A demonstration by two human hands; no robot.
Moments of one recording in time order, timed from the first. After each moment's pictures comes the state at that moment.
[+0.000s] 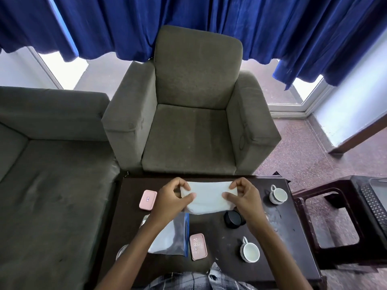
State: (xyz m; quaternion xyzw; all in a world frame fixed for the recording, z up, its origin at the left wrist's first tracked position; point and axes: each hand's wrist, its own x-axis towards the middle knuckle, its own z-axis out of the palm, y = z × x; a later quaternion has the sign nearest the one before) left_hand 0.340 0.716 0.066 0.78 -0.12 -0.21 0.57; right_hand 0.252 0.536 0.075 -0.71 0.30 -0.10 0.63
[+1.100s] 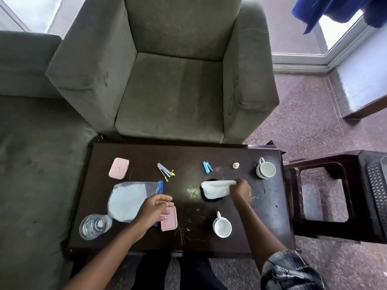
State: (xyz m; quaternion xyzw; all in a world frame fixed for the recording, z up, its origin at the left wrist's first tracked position) left_hand 0.286 0.636 -0.040 0.77 0.14 -0.43 0.45; right_hand 0.243 0.391 -0.117 -0.70 0.58 0.11 0.40
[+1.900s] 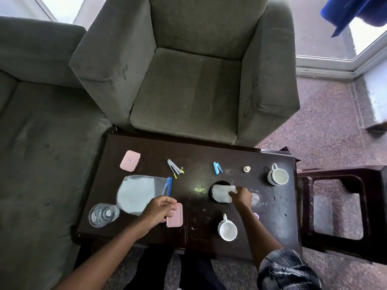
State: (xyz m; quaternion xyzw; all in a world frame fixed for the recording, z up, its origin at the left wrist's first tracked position) left_hand 0.284 0.649 -0.049 0.77 0.16 -0.46 0.41; right_hand 0.235 0.398 -0.164 -0.75 0.50 0.19 0.39
